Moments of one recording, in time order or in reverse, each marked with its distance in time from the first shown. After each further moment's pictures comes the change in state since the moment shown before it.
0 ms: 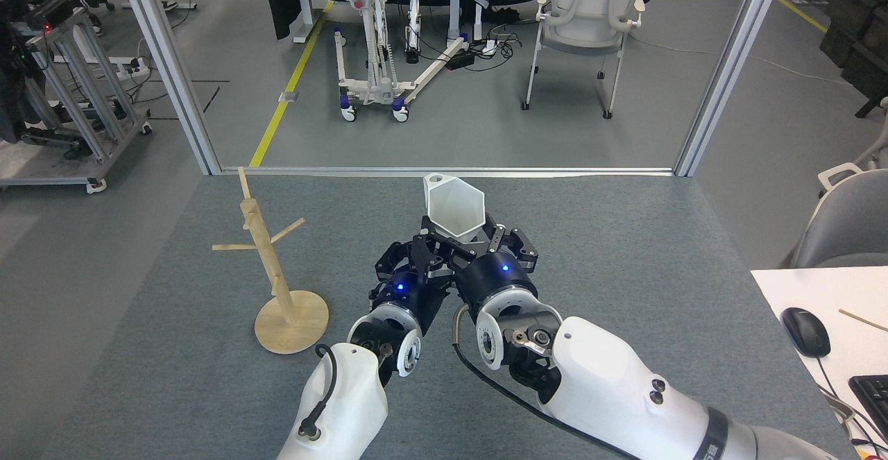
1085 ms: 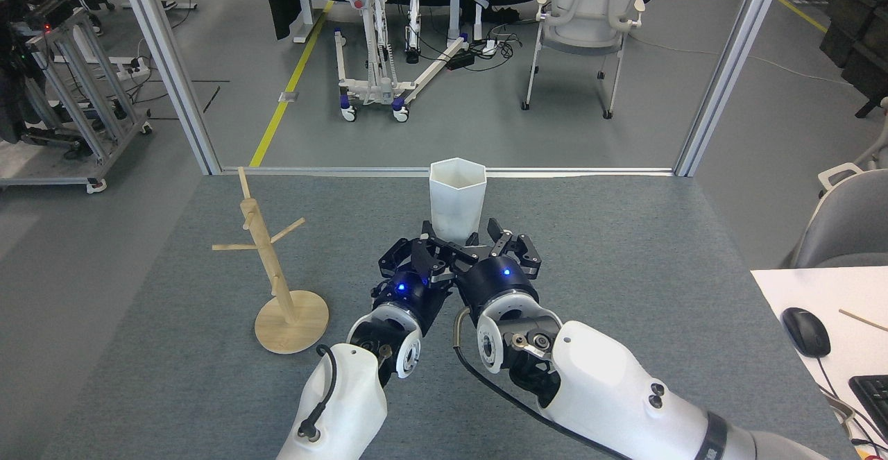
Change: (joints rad) left arm 0.005 0.003 -0.005 -0.006 -0.010 -0.035 0.024; right arm 0.010 0.004 -0.003 0.003 0.002 0.001 -0.006
